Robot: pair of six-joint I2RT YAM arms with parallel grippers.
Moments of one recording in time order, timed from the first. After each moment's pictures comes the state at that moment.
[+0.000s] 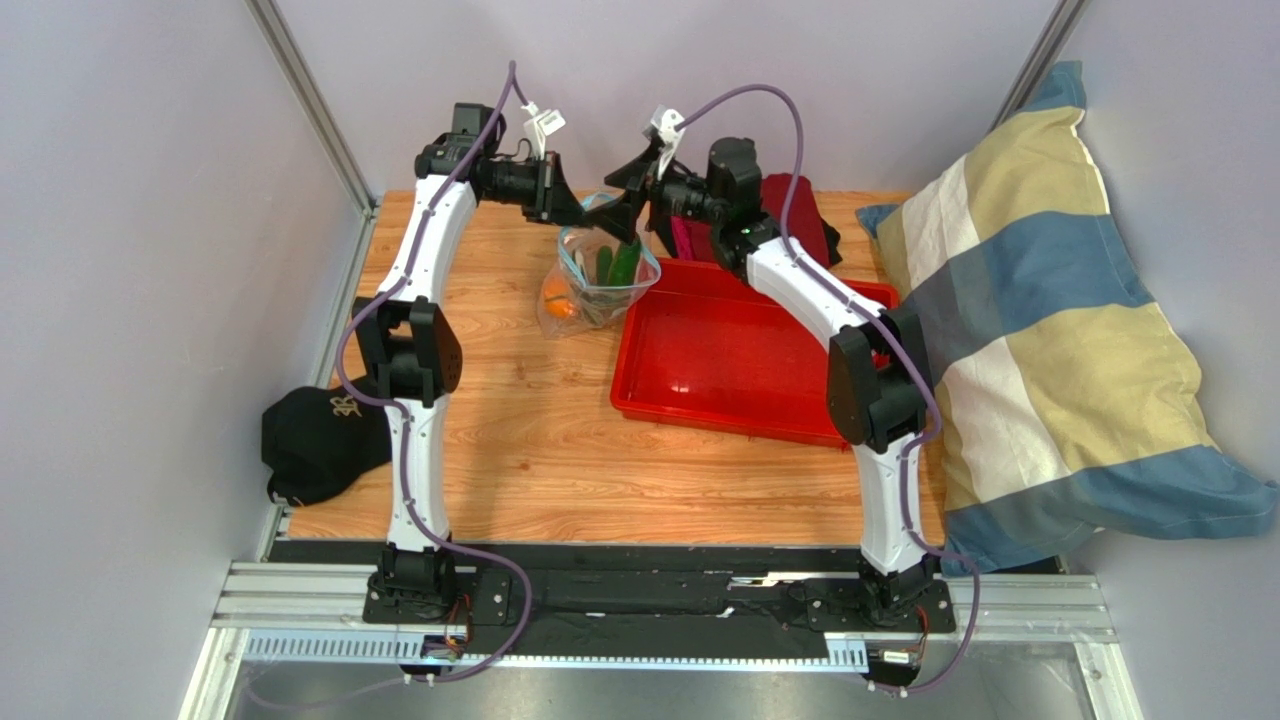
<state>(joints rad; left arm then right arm) -0.11 2.35 2.44 -0.97 1.04 0.06 0.46 2.12 1.84 0.37 -0.78 0.12</state>
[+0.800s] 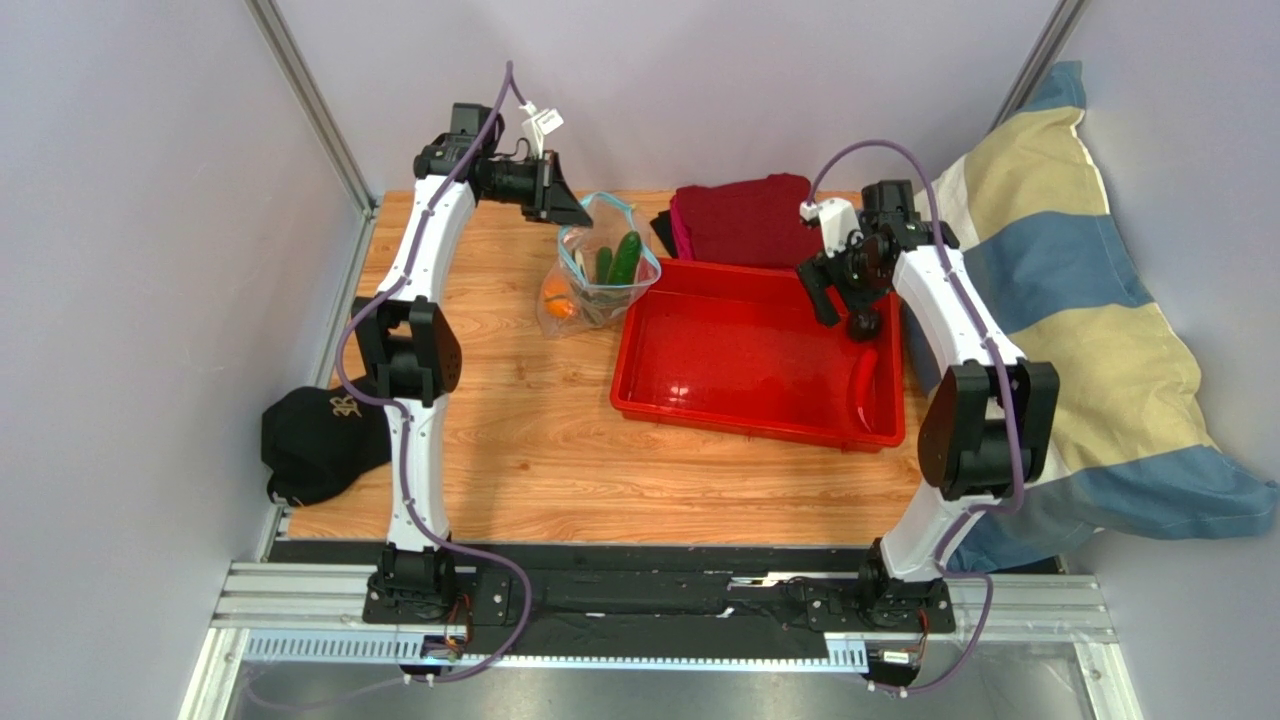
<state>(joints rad) -0.11 2.35 2.44 -0.95 1.05 0.04 0.05 1.72 1.55 -0.82 -0.19 -0.49</state>
